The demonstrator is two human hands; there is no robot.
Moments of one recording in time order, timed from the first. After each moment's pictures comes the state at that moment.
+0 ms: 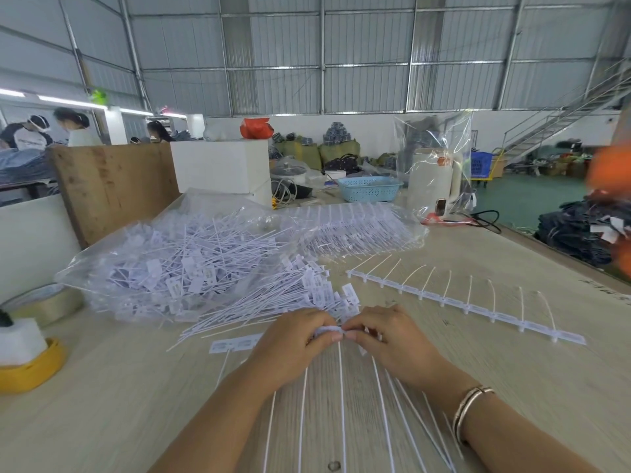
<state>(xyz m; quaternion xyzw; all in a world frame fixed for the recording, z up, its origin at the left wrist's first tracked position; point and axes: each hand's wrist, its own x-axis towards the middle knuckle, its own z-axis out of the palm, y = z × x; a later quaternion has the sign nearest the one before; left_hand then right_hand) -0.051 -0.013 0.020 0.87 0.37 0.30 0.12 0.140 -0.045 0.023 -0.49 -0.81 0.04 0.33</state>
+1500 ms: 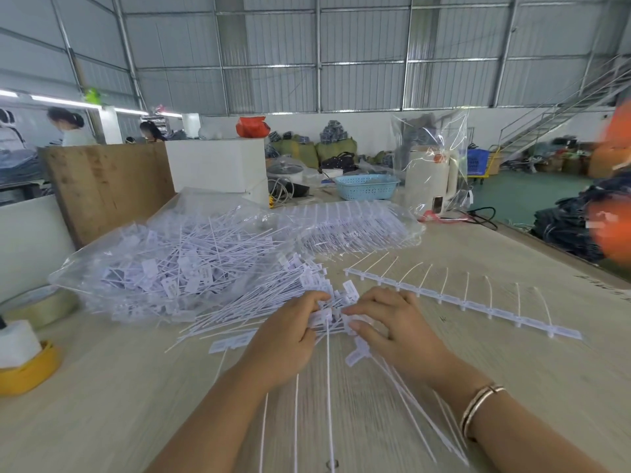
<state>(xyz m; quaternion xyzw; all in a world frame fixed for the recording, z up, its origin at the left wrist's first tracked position) -0.054 -0.017 0.021 0.85 0.41 0.31 0.13 0.148 -0.052 0.031 -0.48 -0.80 -0.04 0.36</state>
